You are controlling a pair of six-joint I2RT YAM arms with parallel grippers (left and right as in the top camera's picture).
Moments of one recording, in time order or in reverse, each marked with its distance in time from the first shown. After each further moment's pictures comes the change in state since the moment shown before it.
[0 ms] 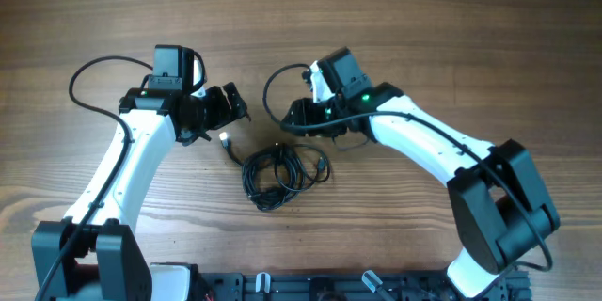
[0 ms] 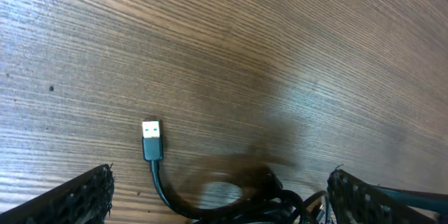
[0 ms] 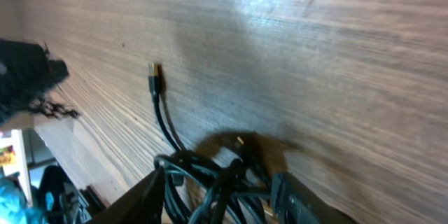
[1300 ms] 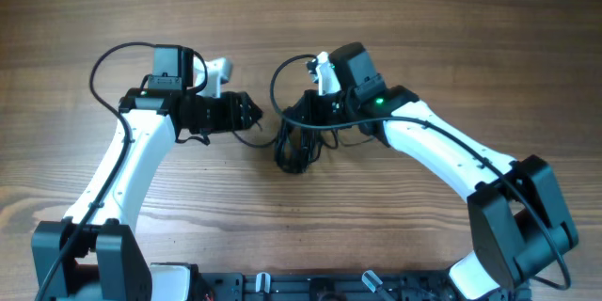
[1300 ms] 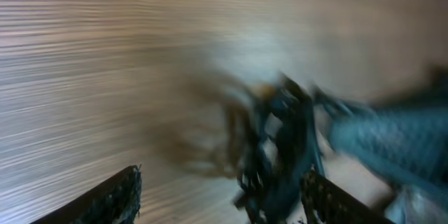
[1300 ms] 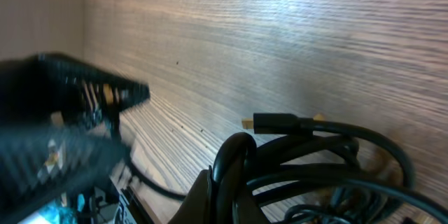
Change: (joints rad) left arm 0.000 0.000 0.000 -0.006 0.328 0.375; right arm -0.051 -0.088 -0.035 0.084 -0.088 0.045
